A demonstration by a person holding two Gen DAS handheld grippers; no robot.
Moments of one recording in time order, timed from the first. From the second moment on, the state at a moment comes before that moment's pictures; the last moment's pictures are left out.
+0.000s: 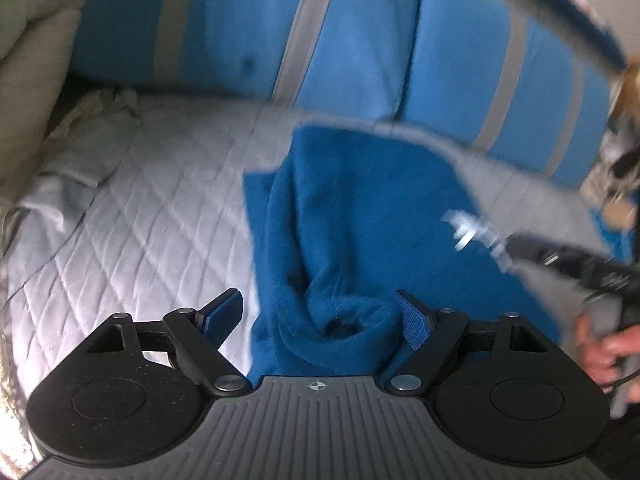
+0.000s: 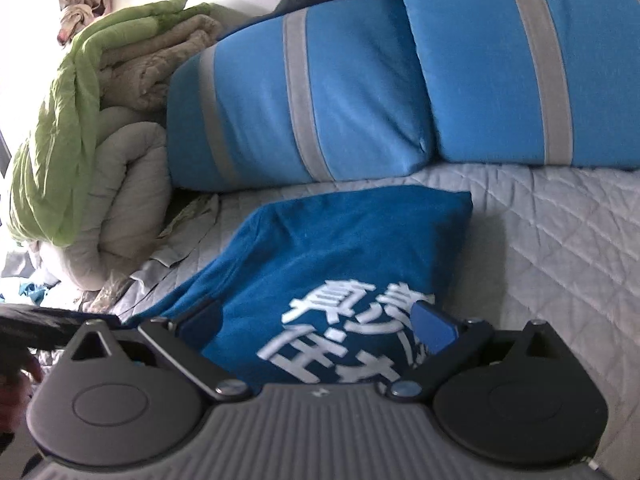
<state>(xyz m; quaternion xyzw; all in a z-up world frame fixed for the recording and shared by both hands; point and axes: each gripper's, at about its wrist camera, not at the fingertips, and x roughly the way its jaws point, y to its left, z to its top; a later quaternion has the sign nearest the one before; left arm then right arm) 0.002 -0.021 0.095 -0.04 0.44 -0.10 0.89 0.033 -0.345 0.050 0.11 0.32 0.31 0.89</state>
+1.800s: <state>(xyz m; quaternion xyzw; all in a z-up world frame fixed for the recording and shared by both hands) -0.009 0.049 0.066 -0.22 0.46 -0.15 0.85 0.037 -0.387 0.044 0.08 0.48 0.34 0.81</state>
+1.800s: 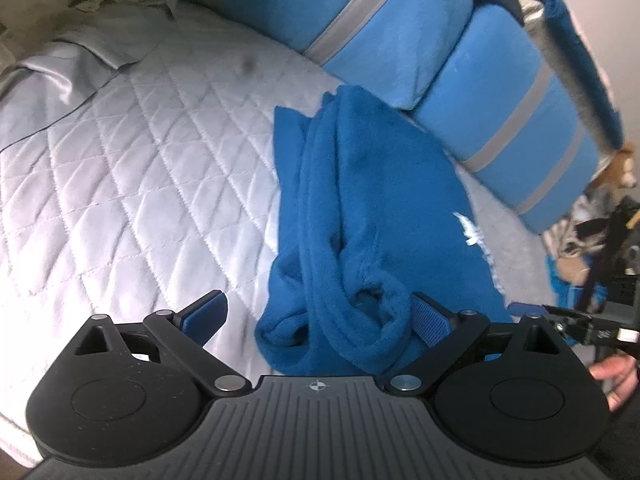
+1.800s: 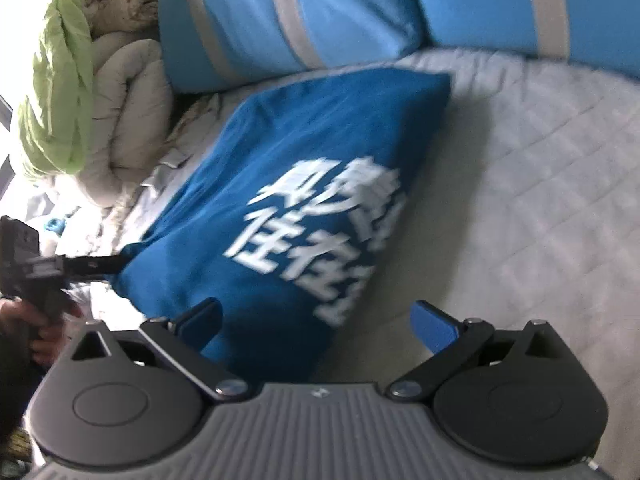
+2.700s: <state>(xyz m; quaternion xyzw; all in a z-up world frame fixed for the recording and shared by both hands) 0.074 0.052 -0.006 -0.40 0.52 -0.33 0.68 0.121 -0.442 -0.011 0.29 0.49 0.29 0.77</state>
